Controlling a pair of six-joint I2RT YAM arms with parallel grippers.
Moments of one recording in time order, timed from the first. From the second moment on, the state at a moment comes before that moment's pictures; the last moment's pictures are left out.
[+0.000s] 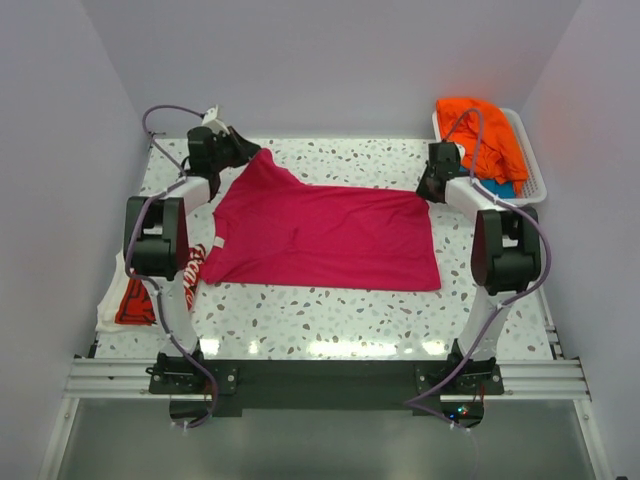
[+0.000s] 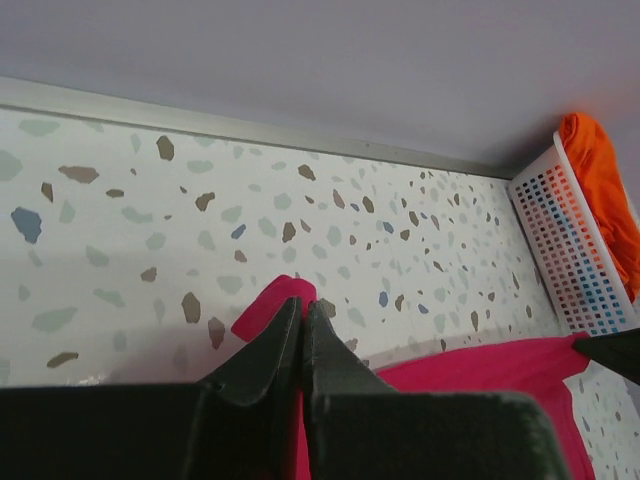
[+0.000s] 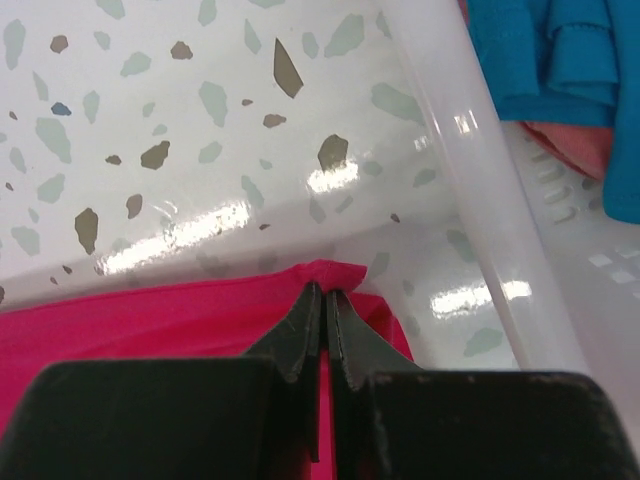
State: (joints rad) left arm -0.03 2.10 1.45 0.41 0.44 -0.55; right arm 0.08 1.95 1.40 -0.29 0.21 0.44
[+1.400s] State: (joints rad) left arm -0.03 1.26 0.50 0.41 0.10 -0.77; right arm 0.08 1.47 0.79 -0.17 0.11 0.60
